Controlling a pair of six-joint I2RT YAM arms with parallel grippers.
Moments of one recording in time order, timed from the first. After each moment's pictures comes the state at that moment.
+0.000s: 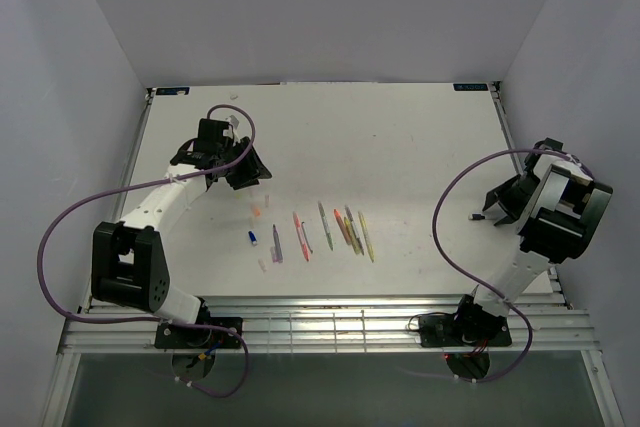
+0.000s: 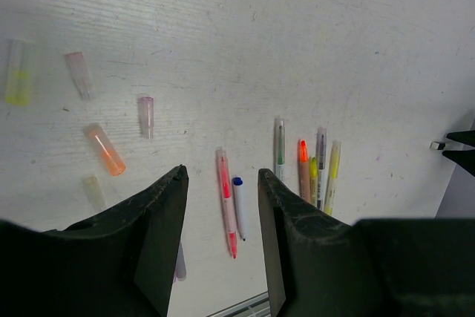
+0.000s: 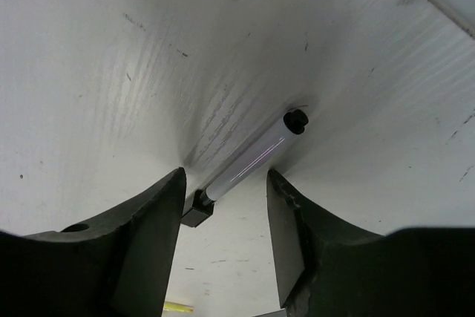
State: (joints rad) left arm -0.21 1.48 1.07 -0.46 0.28 -0.59; right arm -0.47 1.85 1.21 -0.82 -0.07 0.53
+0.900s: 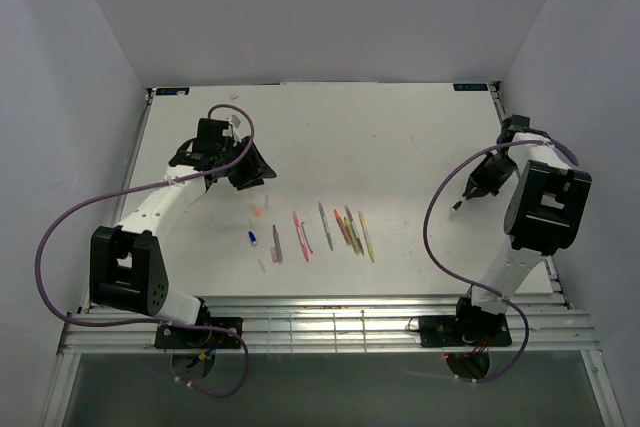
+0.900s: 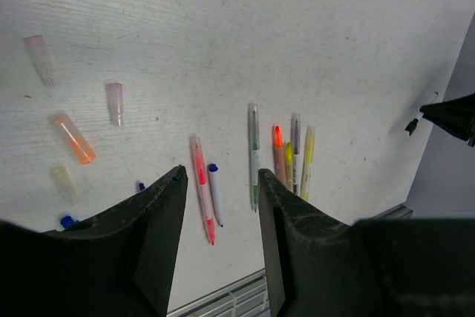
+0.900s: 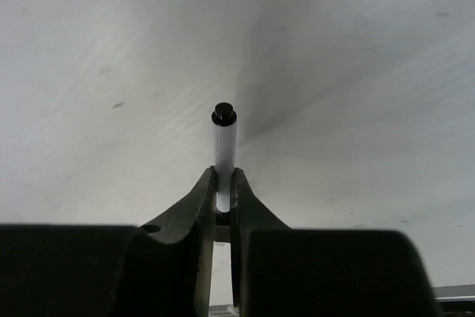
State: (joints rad) left arm -0.21 1.46 1.07 -0.46 0.32 -0.63; right arm -0.30 1.88 1.28 -0.86 -0.09 0.46
